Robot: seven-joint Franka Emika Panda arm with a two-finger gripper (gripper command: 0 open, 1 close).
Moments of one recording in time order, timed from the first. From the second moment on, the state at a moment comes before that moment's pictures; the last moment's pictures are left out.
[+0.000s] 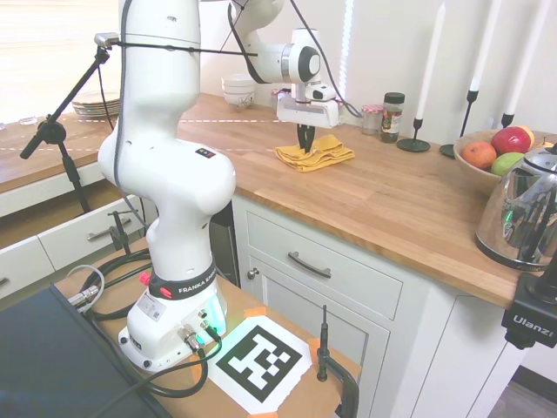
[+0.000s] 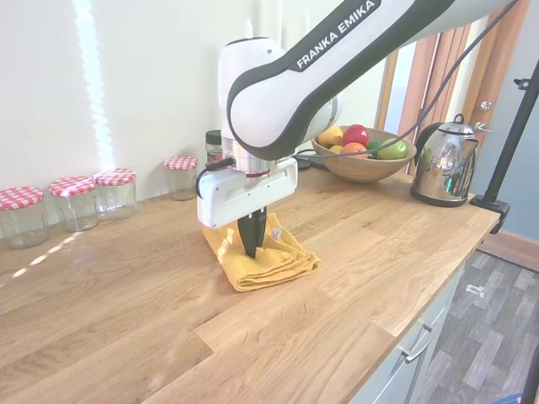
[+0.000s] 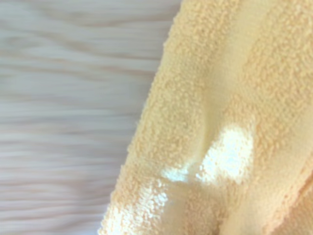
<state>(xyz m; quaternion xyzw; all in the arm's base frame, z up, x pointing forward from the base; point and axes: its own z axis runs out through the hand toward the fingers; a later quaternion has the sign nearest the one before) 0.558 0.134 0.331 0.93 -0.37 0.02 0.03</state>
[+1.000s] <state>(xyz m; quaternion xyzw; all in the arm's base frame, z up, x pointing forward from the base) 0.550 0.313 0.331 0.94 -0.32 0.04 0.05</state>
